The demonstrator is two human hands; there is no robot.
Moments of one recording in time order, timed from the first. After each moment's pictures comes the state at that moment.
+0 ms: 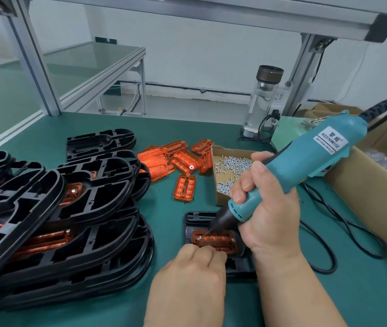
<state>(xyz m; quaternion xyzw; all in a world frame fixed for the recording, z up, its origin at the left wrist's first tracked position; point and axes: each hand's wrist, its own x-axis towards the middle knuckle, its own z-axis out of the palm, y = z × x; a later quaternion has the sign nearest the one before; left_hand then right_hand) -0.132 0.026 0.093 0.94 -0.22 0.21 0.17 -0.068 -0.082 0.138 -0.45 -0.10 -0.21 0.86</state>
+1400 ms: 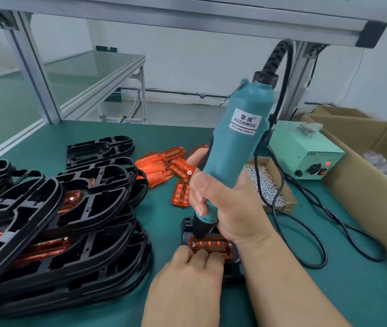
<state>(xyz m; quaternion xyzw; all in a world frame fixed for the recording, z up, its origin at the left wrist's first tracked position) -0.131 0.022 0.091 0.94 -0.21 0.17 0.18 -0.051 -0.066 0.147 -0.54 -0.28 -0.01 0.80</state>
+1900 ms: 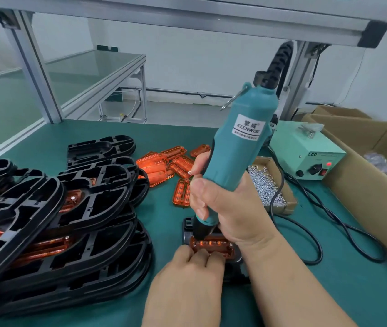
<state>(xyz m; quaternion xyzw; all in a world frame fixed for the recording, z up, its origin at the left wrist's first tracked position) -0.130 0.023 0.090 0.95 -0.21 0.18 0.15 -0.054 -0.067 0.147 -0.56 -0.28 -0.01 0.78</state>
